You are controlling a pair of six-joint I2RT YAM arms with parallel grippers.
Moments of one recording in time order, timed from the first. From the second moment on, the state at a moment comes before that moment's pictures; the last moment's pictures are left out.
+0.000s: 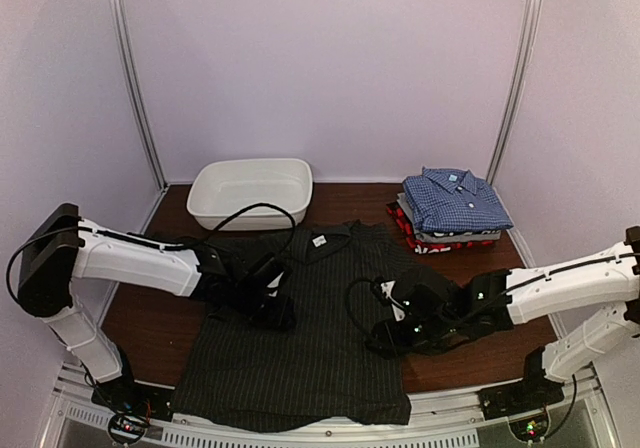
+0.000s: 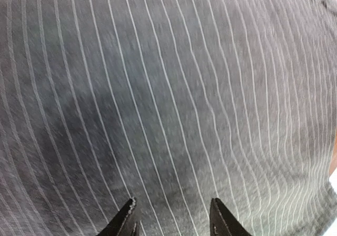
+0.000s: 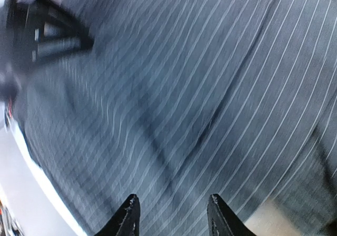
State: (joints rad) left arm -0.99 1.64 0.90 -0.34 0.03 -0.71; right arm 1.18 1.33 0.72 -0.33 0.02 0.77
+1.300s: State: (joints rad) left arm -0.97 1.68 0.99 -0.31 -0.02 -0.71; right arm 0.69 0.81 0.35 -0.42 0.08 0.90
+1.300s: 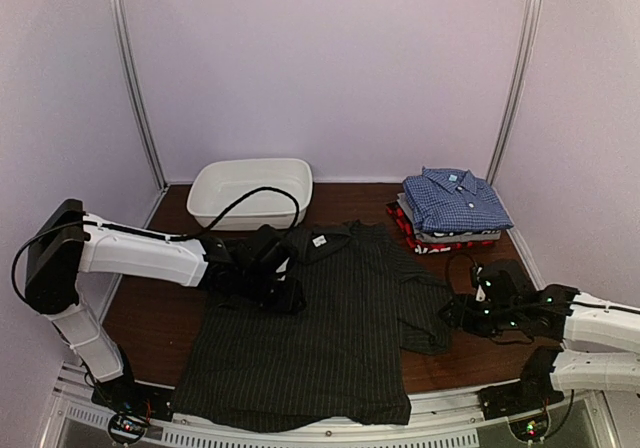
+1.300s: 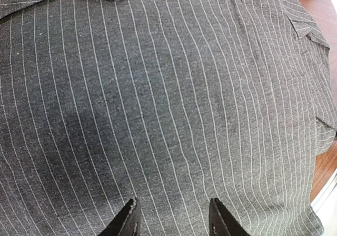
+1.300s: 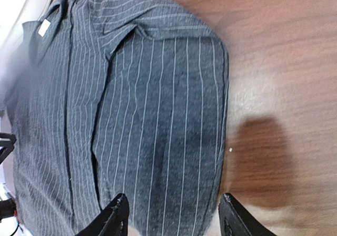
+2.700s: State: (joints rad) left arm -0.97 1.71 1.01 -0.31 0.00 -0.71; right arm 0.66 1.03 0.80 -0.69 0.25 0.71
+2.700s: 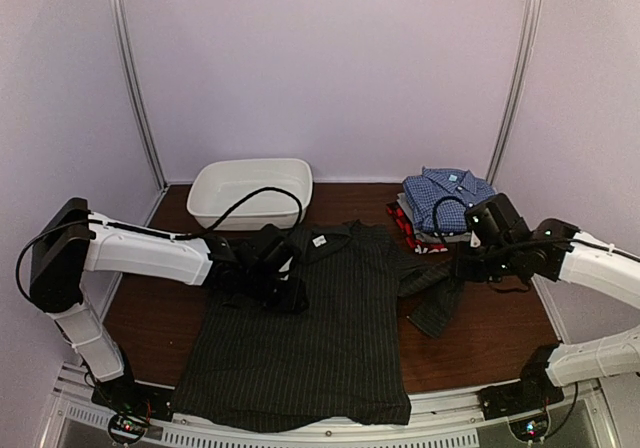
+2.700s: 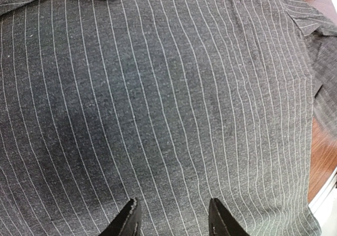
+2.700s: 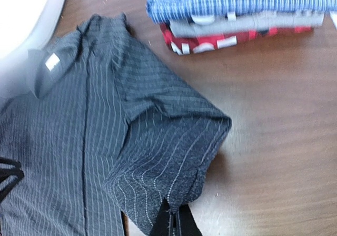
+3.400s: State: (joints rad) left arm -0.97 1.69 1.02 -0.34 -0.03 -0.71; right arm 1.06 1.58 1.02 -0.48 0.29 0.62
